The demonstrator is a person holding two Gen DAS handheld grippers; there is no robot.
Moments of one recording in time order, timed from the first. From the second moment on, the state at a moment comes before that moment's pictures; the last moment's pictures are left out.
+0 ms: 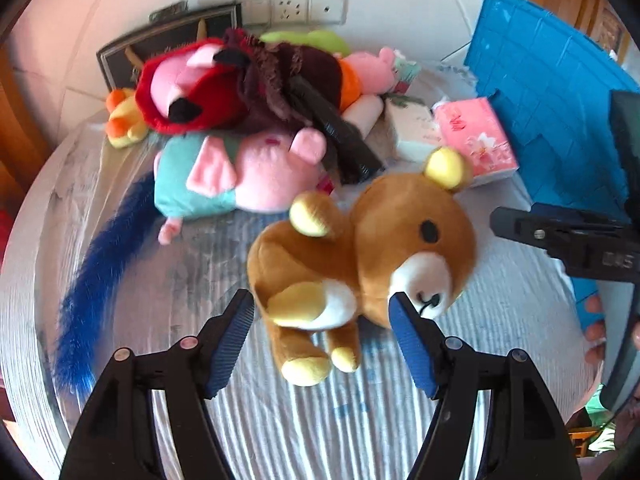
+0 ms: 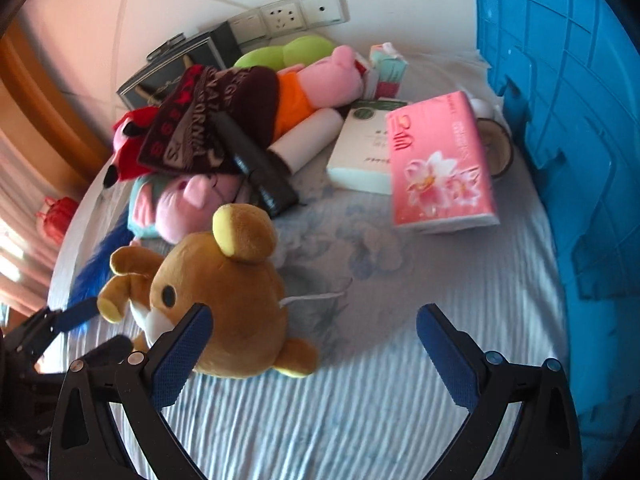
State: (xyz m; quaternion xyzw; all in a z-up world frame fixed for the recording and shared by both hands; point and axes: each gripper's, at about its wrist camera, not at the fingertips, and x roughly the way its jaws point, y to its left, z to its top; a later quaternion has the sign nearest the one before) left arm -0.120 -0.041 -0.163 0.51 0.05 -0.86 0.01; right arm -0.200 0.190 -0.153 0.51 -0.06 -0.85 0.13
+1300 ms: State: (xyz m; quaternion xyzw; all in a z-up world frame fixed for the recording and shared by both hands) left arm -0.123 -0.032 -0.201 0.51 0.07 -0.85 0.01; right arm -0.200 0.121 -0.198 0.57 -0.01 -0.80 0.19
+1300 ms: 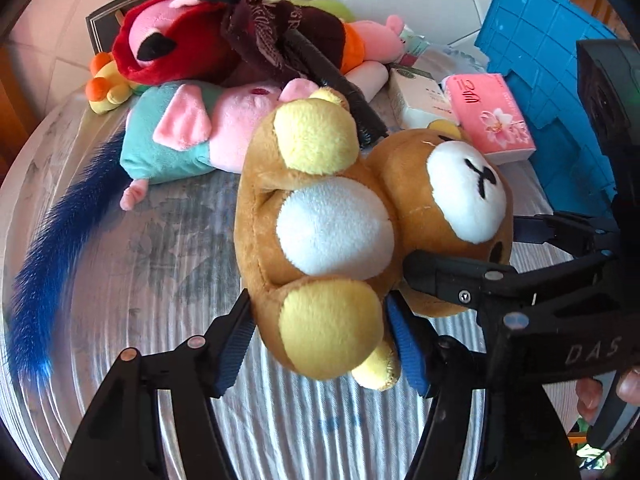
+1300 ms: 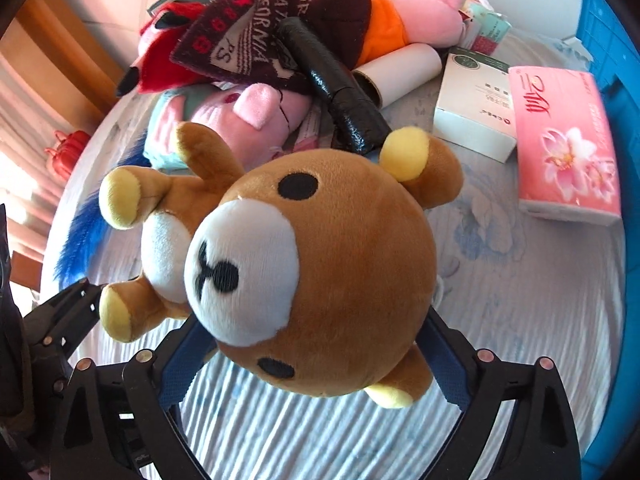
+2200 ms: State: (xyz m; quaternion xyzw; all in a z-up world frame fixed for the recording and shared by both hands) left arm -0.027 0.047 -0.068 0.34 0.04 -0.94 0.00; right arm -0.093 0.166 -0.055 0.42 0.04 -0.88 0.22
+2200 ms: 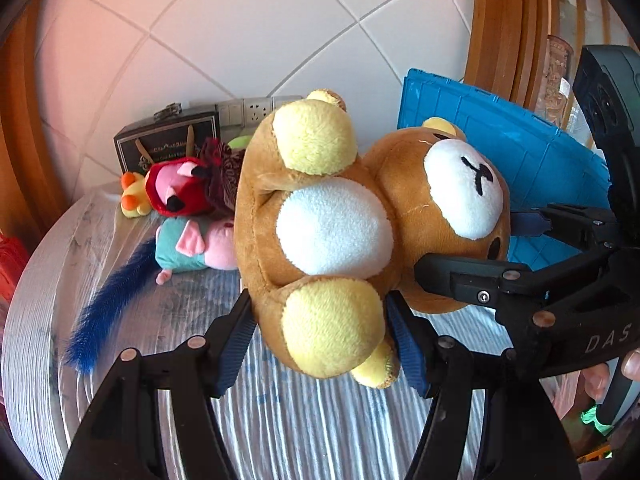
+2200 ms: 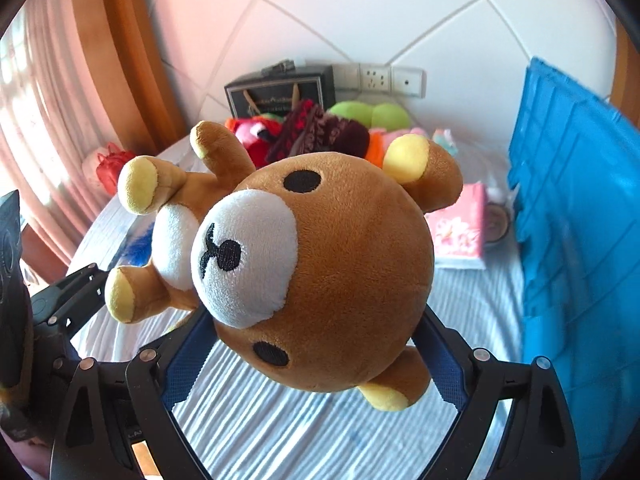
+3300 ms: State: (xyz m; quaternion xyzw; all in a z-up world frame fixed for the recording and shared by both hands) left arm -0.070 0.303 0.086 0.20 -0.07 -0.96 -0.17; right arm -0.002 0.404 0.097 0.23 -0.01 -0.97 0.04
